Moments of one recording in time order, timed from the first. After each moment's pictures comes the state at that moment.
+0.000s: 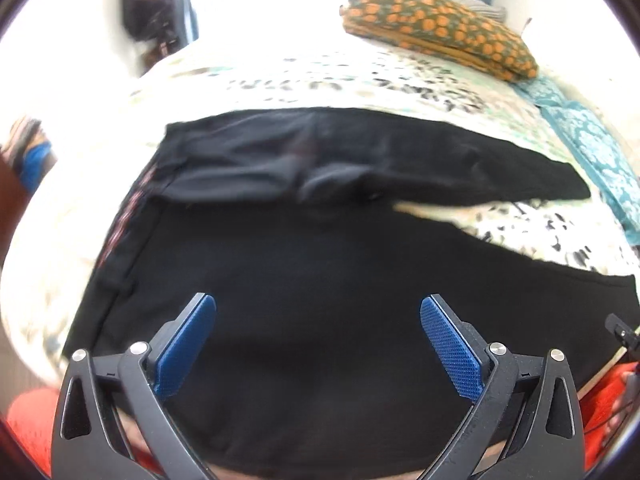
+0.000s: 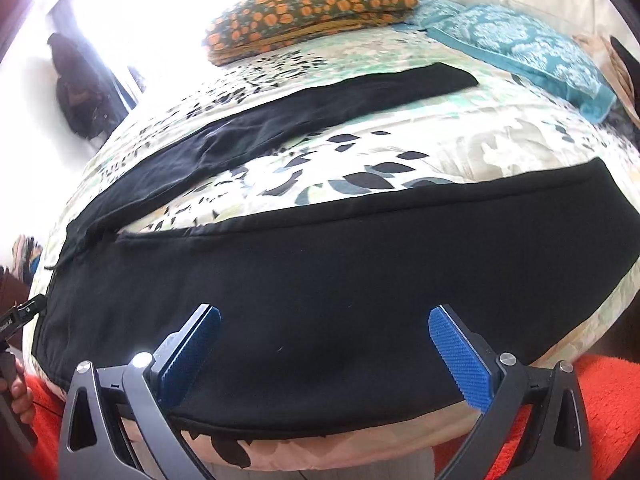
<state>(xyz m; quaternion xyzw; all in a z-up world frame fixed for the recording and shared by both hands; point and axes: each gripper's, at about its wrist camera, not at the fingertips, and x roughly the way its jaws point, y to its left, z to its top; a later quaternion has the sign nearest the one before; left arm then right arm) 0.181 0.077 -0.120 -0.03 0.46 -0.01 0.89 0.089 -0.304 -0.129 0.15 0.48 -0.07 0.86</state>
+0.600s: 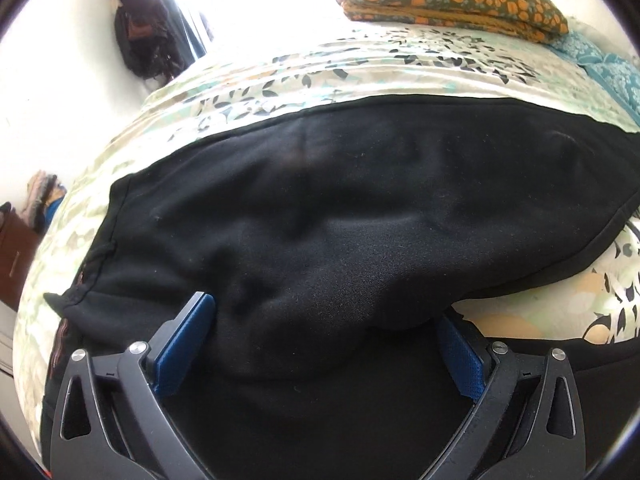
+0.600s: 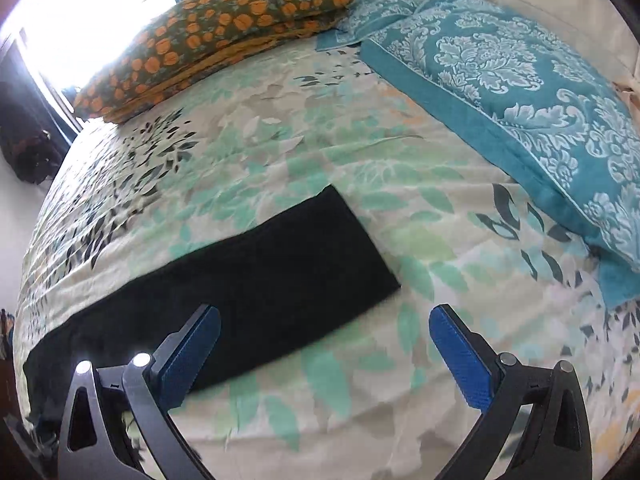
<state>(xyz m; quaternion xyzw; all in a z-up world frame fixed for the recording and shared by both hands) 0.295 0.045 -0.203 0.08 0.44 0.07 0.89 0.403 -0.582 -0.116 0.15 0.52 -0.13 0.83</state>
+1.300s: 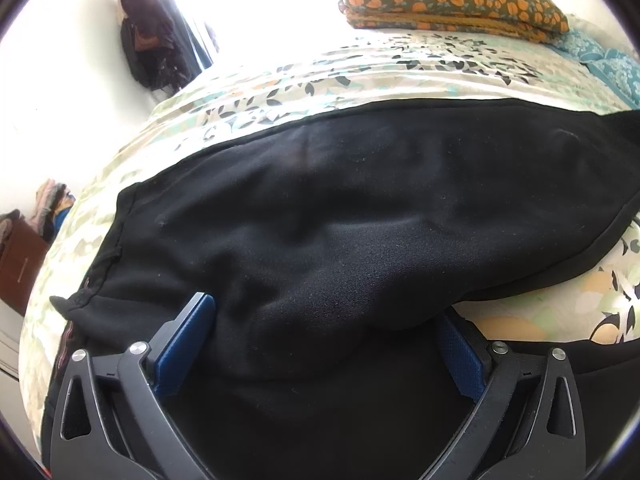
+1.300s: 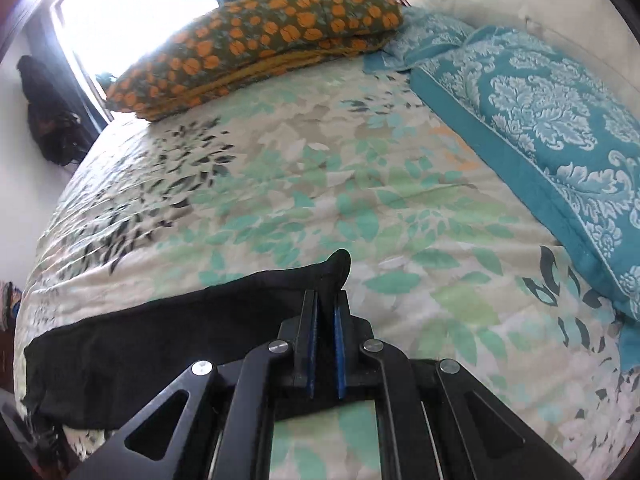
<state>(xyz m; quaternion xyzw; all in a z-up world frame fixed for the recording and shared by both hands) 0.302 0.040 -0.207 0.10 0.43 0.09 0.89 0.399 -0.541 -0.088 0.11 0.47 -0.05 0.88</state>
